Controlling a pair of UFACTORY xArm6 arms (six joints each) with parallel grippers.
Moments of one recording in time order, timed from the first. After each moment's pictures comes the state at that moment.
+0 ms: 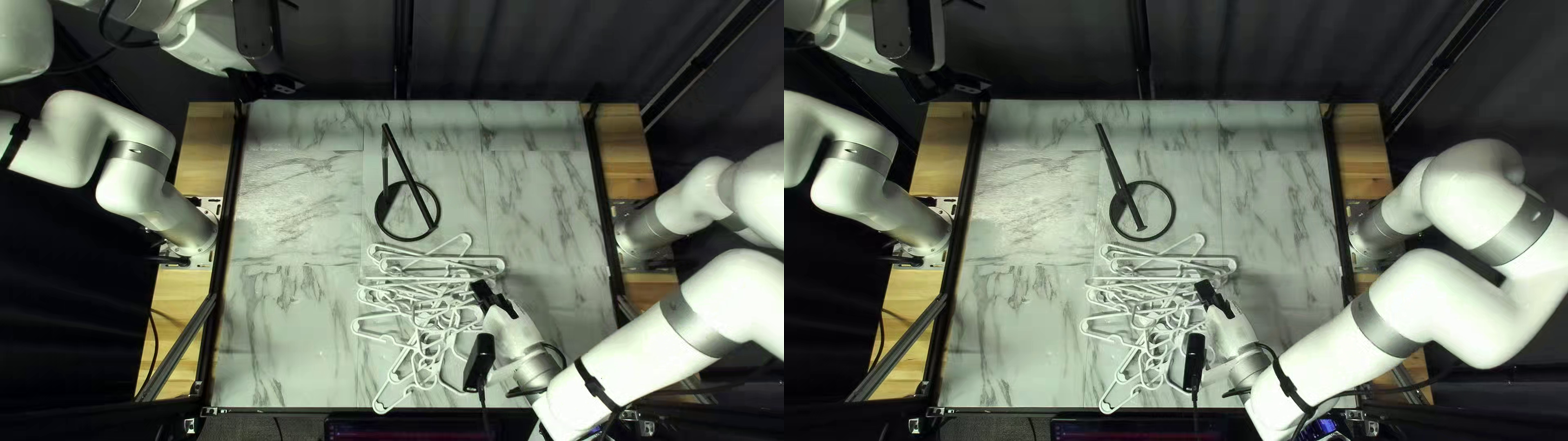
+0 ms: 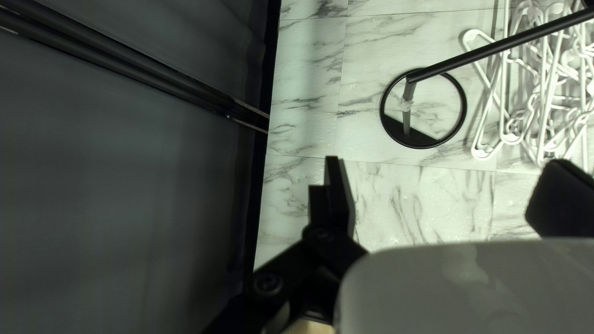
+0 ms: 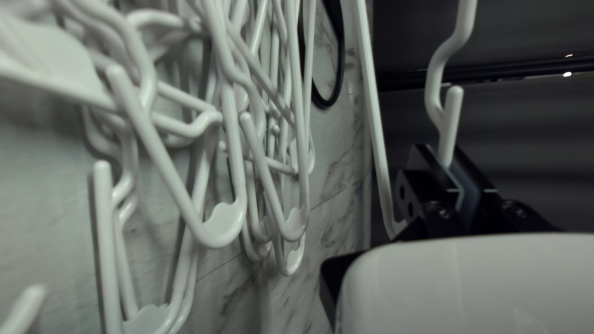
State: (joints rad) left arm -0.11 -0.70 -1.27 0.38 1.41 -0.09; right arm 0.92 0.48 -1.10 -1.04 1.56 1.17
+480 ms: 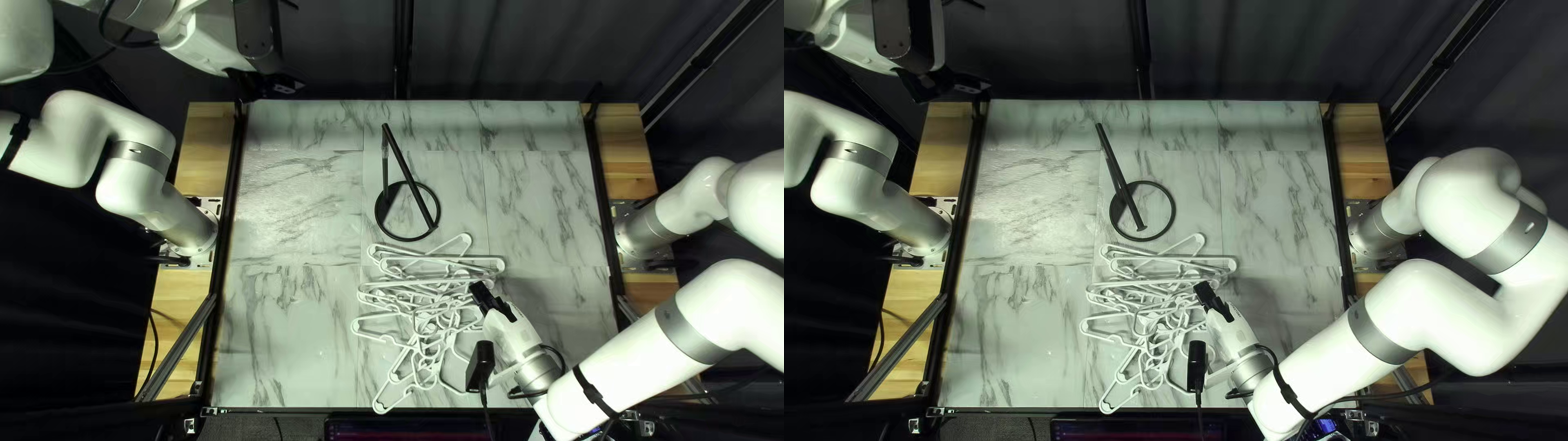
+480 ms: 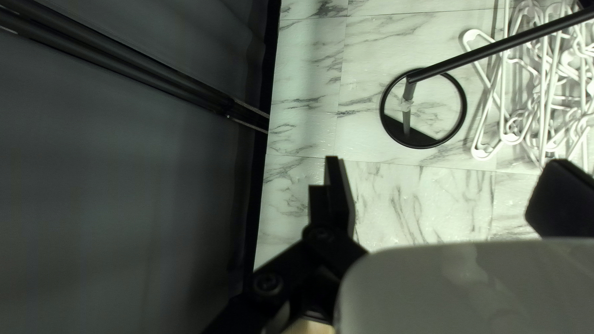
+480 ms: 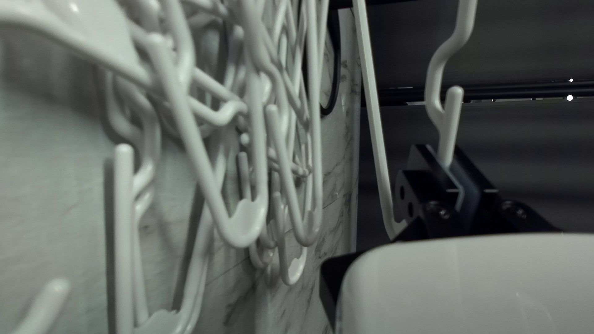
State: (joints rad) left arm -0.11 -0.70 -1.27 0.38 1.41 -0.09; right arm 0.91 0.51 -1.10 -1.08 1.53 1.17
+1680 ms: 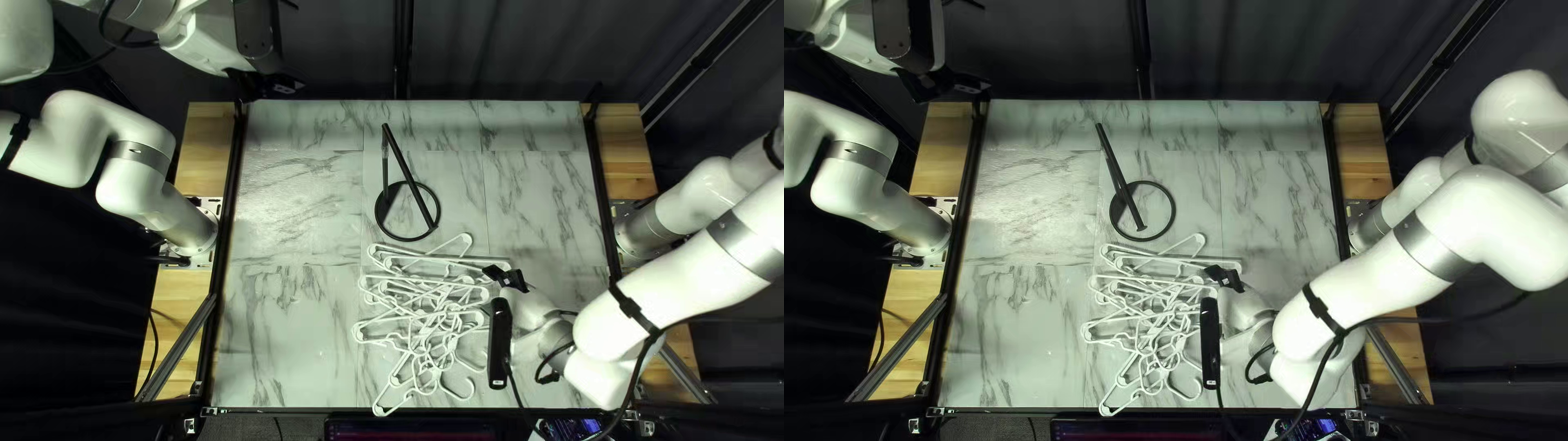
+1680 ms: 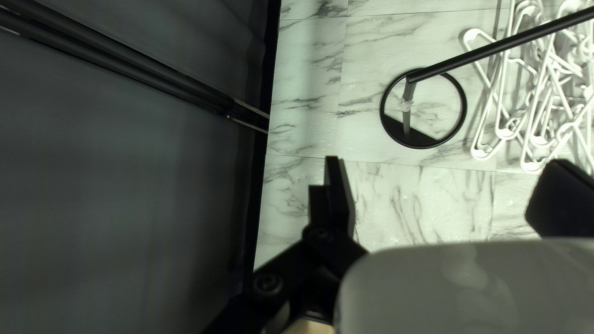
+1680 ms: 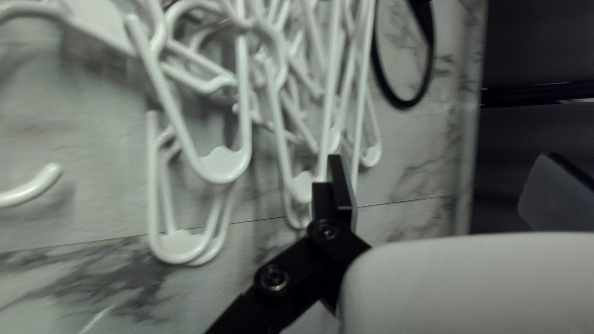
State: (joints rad) left arm -0.11 -0.70 -1.27 0.38 1.41 -0.09; right arm 0.82 0.07 -0.77 -1.01 1.10 1.20
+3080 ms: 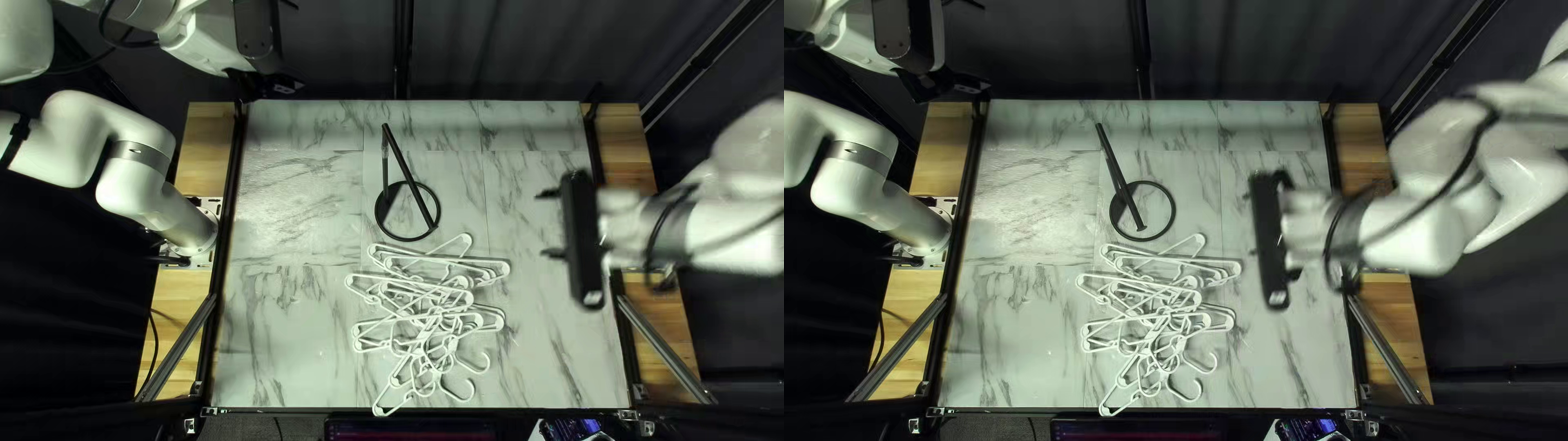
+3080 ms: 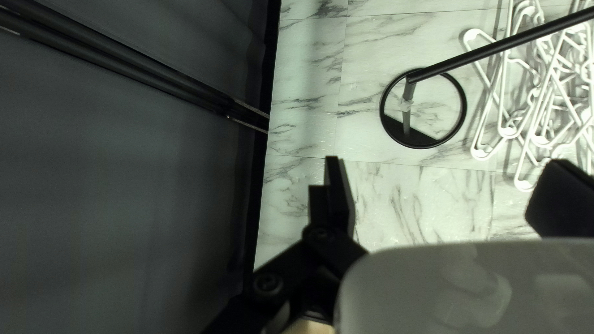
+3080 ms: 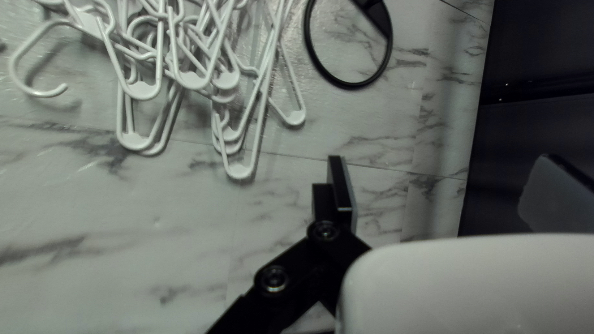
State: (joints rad) left arm -0.11 -0.70 -1.27 0.38 1.41 -0.09; right arm 0.52 -0.83 -0.74 -0.49 1.27 0.33
